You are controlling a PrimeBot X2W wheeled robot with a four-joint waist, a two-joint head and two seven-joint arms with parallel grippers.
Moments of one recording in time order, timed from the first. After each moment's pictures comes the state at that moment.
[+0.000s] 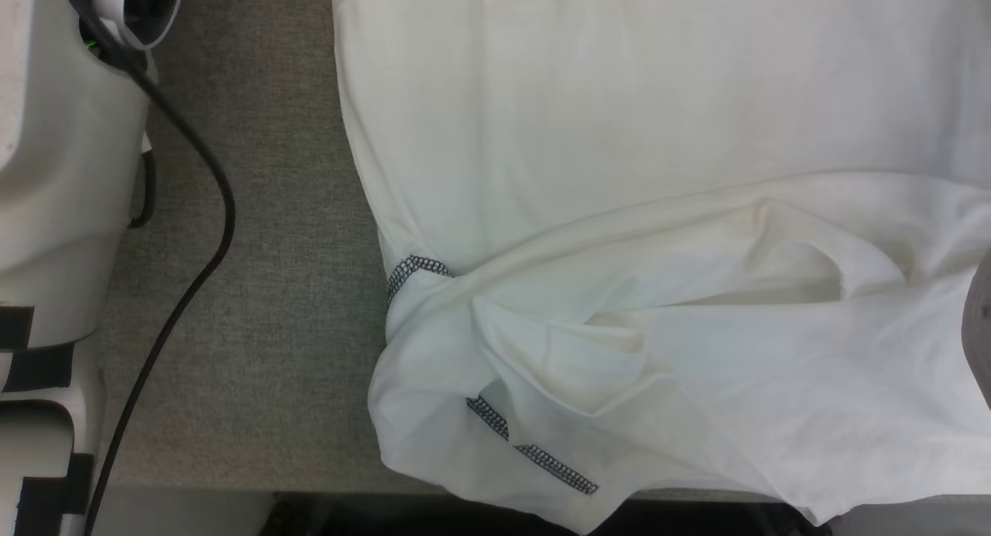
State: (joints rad) left arm -1.23 0.38 -0.40 0.20 -0.47 -0.05 0.37; right arm -1.47 -0.07 -0.41 0.61 -0.18 0.13 0.69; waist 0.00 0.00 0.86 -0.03
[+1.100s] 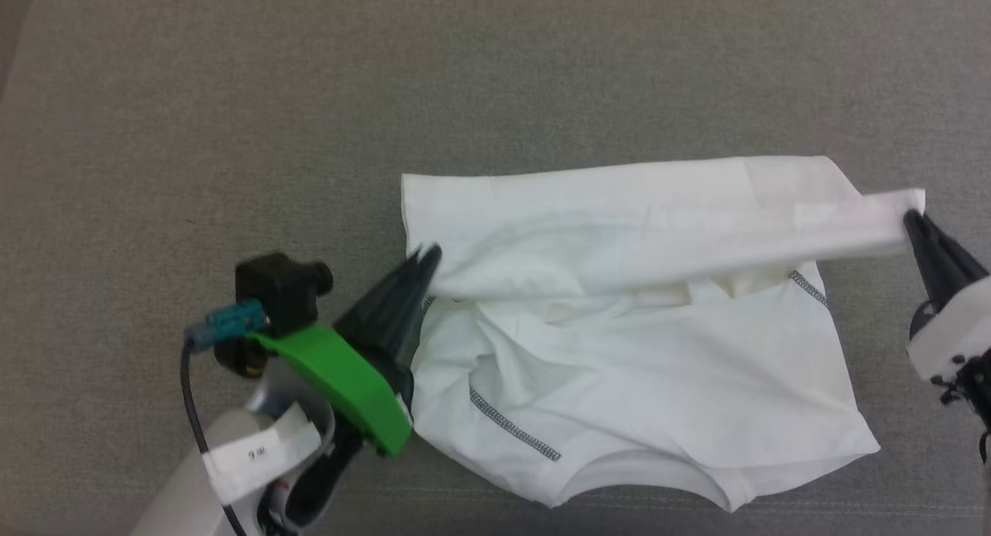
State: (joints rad) left arm -0.31 0.39 -0.48 -0.12 -0.71 -0.06 0.10; right arm -0.24 -0.17 -0.25 -0.11 0.39 0.13 0.53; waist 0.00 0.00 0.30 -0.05
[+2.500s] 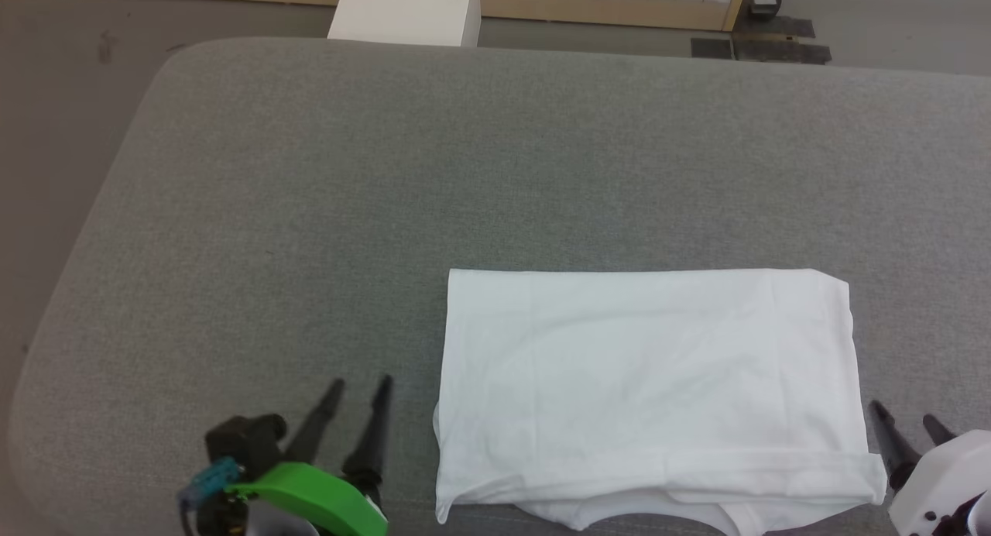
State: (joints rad) left arm -0.04 0.32 -0.46 0.13 -0.76 0.03 -0.20; right arm 0.09 -0.06 -0.35 -0.08 0.28 0.13 0.56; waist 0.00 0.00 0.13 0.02
